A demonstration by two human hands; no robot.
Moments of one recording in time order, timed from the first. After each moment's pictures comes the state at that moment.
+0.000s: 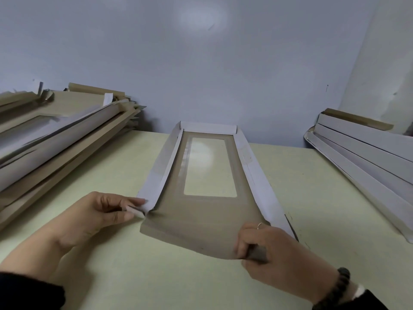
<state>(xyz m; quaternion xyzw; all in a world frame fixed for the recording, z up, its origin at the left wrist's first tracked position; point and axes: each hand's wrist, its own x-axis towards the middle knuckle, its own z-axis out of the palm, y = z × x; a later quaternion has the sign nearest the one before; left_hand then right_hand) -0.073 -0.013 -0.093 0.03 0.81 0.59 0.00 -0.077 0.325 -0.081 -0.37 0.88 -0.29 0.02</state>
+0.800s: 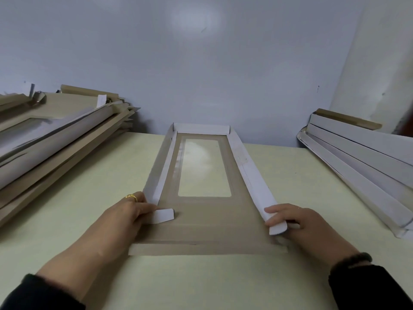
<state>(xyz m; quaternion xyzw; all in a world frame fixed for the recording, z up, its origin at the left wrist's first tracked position) -0.073 0.040 -0.096 0.12 0.95 0.25 -0.14 -0.113 0.381 -0.090 -0.16 0.88 -0.44 0.01</state>
